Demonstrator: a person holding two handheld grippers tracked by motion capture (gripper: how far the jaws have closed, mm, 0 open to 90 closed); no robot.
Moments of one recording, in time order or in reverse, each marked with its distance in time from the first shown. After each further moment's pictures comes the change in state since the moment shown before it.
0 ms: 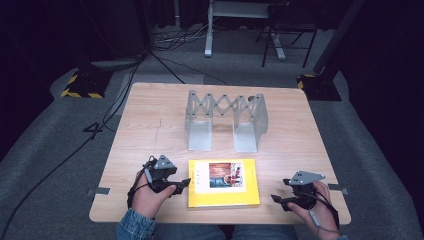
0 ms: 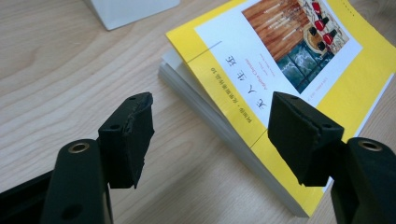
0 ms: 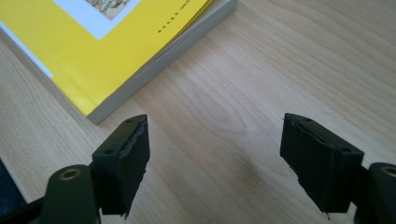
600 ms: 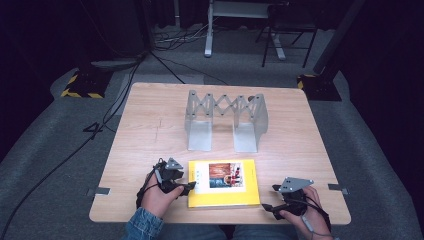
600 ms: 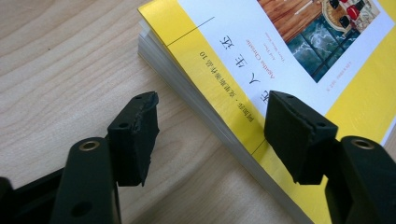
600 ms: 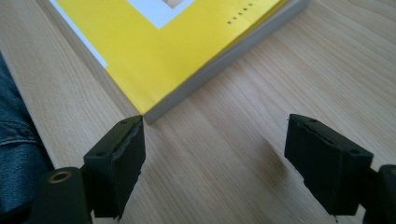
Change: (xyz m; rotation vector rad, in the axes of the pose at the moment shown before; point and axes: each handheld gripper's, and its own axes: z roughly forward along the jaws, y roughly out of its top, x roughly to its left) left arm 0.000 -0.006 0.027 0.055 -0.021 -0.045; right arm 0.022 0.000 0.018 0.000 0.099 -0.080
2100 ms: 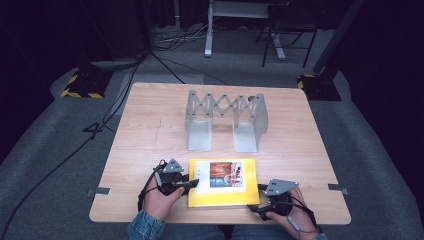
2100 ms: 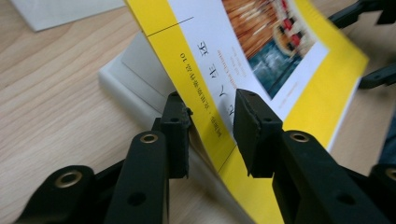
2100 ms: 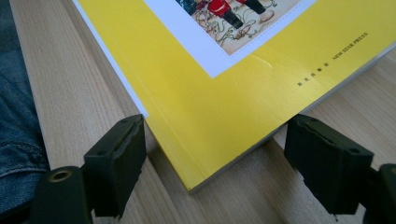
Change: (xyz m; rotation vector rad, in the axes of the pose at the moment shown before) left arm -0.012 0.000 -0.006 -0.123 -0.105 0.048; right arm 0.017 0.013 0.030 -0.090 0.062 -0.088
